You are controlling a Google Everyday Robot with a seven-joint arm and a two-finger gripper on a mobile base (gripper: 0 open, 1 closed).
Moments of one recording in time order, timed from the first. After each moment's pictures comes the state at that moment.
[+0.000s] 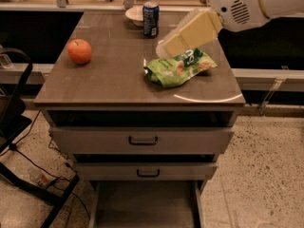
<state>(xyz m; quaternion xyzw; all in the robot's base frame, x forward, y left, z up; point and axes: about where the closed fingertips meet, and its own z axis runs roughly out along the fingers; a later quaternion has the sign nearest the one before) 0.518 -0.065 1.063 -0.48 0.72 0.12 0.49</state>
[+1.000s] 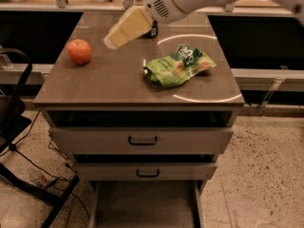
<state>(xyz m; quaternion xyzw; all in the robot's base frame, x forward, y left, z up) 0.587 0.036 1.041 -0.49 0.72 0.12 0.49</state>
